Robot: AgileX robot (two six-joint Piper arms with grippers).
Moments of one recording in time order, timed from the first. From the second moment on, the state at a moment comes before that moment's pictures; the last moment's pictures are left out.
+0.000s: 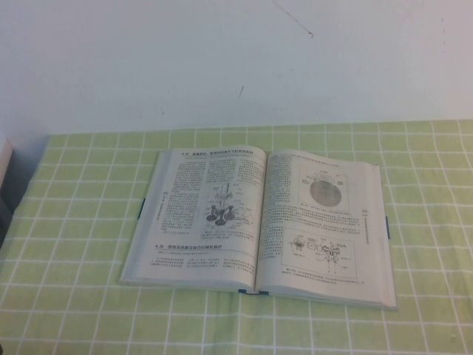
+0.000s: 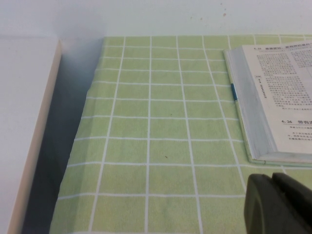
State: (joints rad) right arm -0.04 -0.01 0.02 -0.06 0.42 -0.12; left arm -0.08 -0.01 0.02 -0.03 0.36 -0.09
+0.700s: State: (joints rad) right arm -0.04 -0.01 0.02 -0.03 0.43 -0.12; left arm -0.08 -0.01 0.02 -0.03 0.36 -0.09
